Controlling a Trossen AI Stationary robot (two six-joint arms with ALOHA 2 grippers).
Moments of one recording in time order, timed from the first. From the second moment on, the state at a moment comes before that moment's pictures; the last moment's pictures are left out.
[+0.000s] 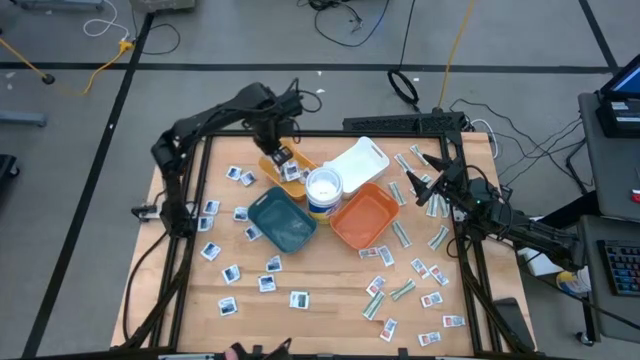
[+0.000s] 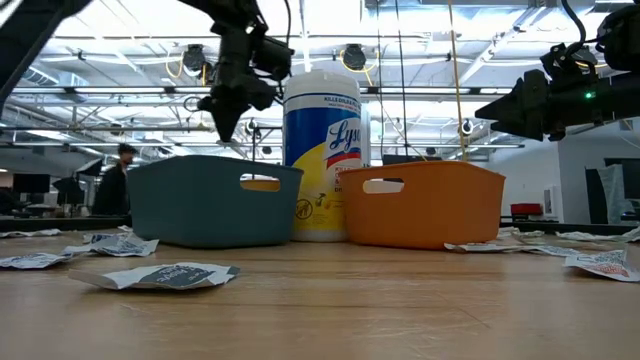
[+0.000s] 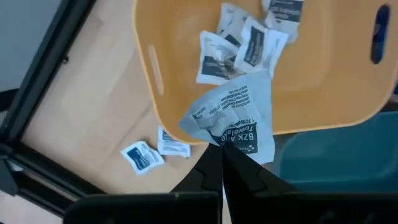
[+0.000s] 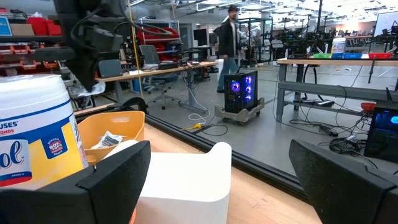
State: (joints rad) left arm 0.61 1.91 1.85 -1.55 0.01 -0.11; right arm -0.42 0.05 0.01 0.08 0.31 0.06
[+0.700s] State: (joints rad) left arm 0.54 2.18 1.94 -1.46 0.09 -0.11; right arm -0.42 0.05 0.01 0.08 0.31 0.06
